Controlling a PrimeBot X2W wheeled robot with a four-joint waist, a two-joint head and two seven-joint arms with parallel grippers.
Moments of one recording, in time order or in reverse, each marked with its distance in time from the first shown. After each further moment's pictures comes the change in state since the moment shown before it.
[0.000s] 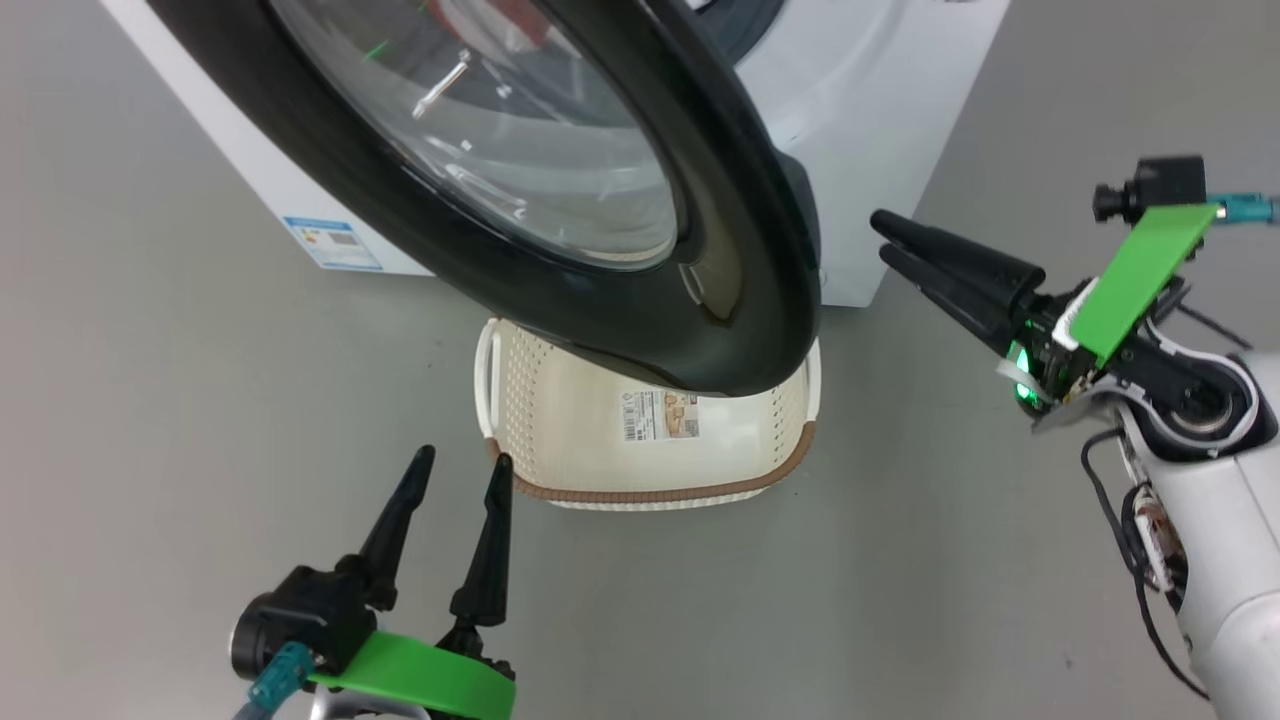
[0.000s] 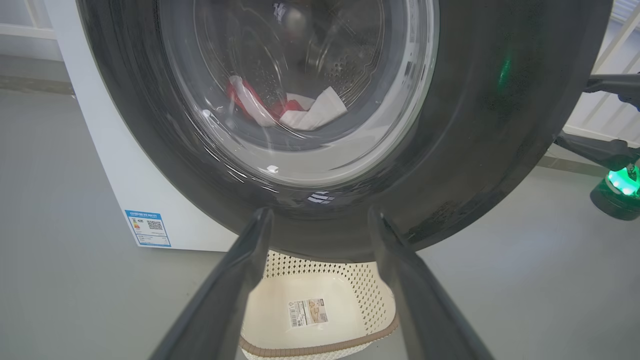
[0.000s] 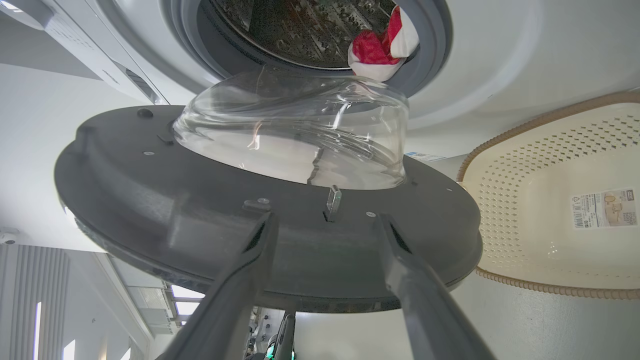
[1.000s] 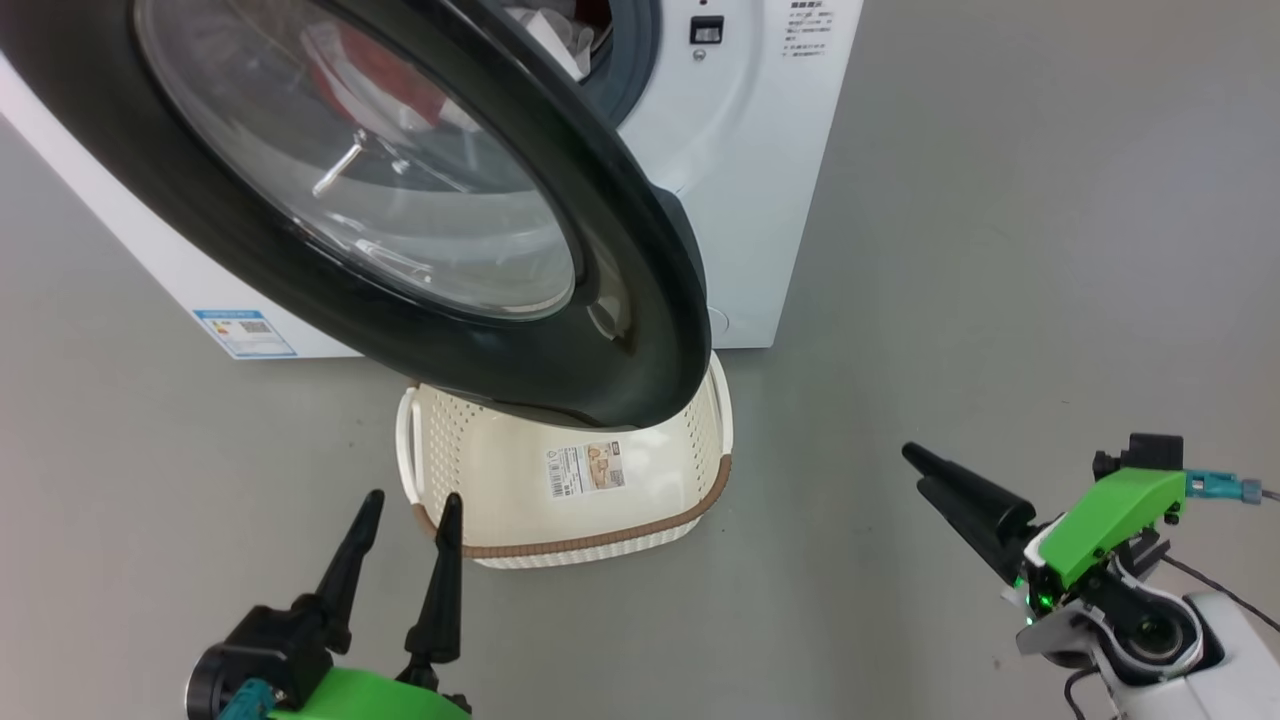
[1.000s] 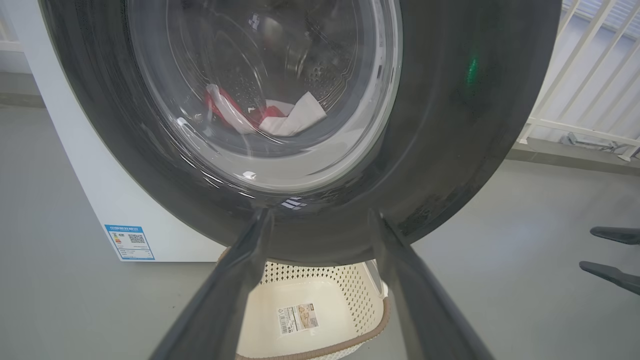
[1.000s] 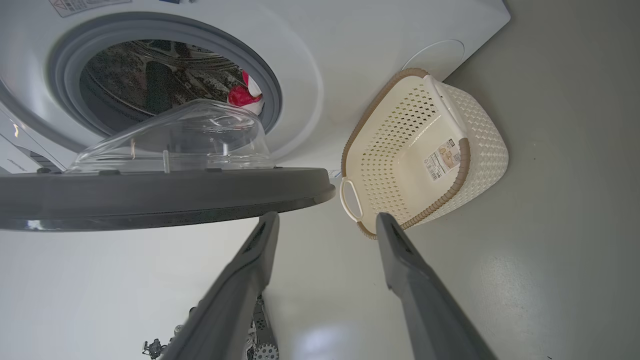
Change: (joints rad) left arm 0.068 0.001 0.096 0.021 0.040 -0.026 0.000; right arm 0.350 0.041 -0.038 0.059 -0.074 0.000 -0.190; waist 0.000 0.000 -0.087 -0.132
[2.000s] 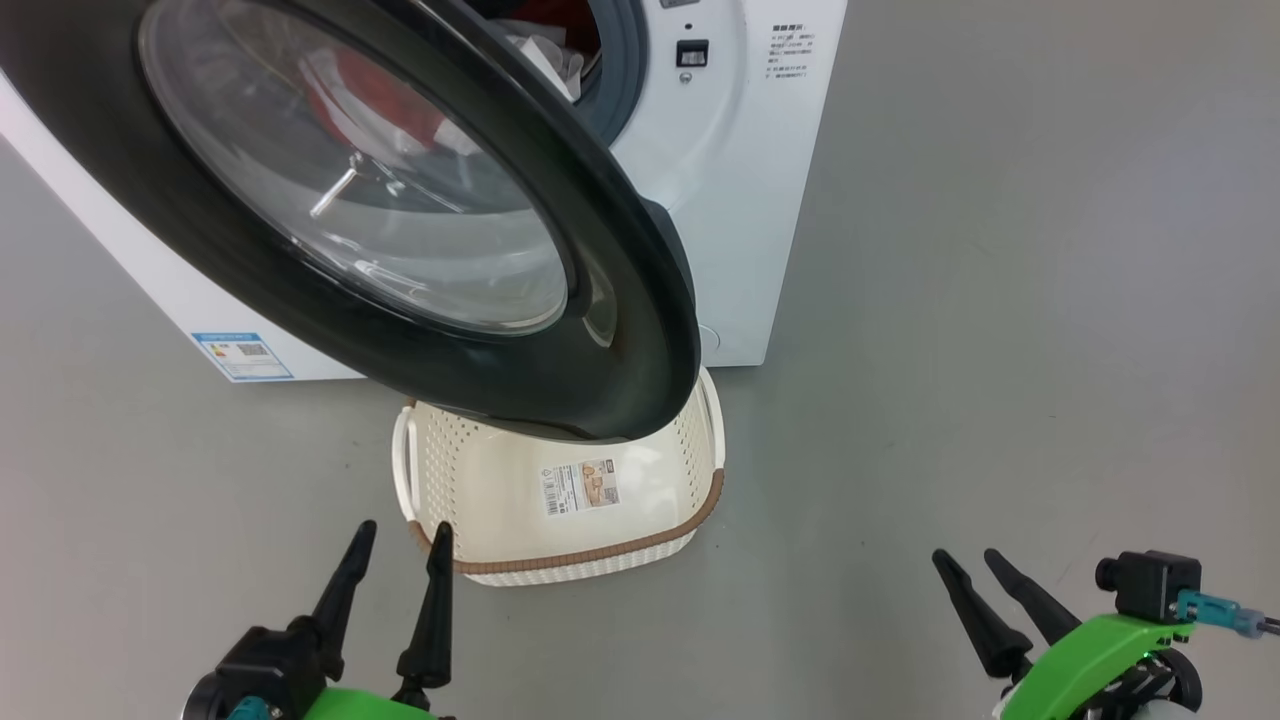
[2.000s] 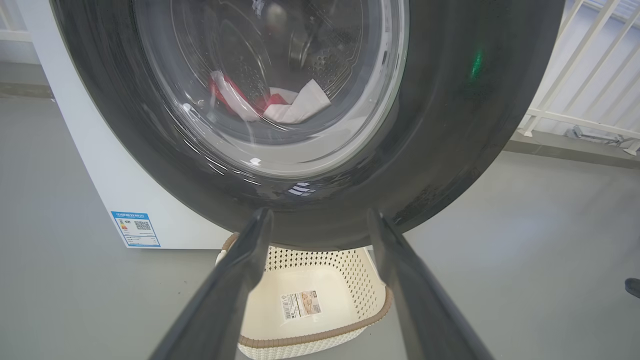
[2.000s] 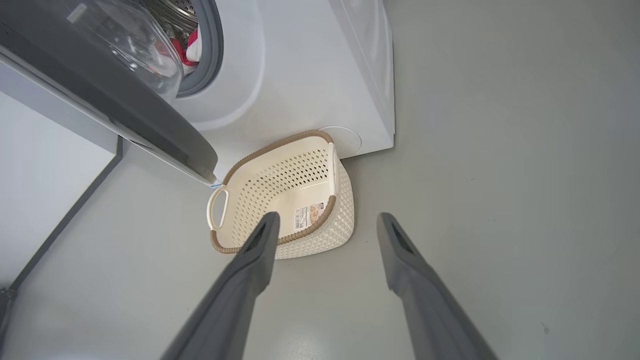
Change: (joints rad) left arm 0.030 0.000 0.019 0.037 0.001 -0.009 0.000; right arm 0.097 -0.203 0.462 0.022 -0.417 0.000 -0.729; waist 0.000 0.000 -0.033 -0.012
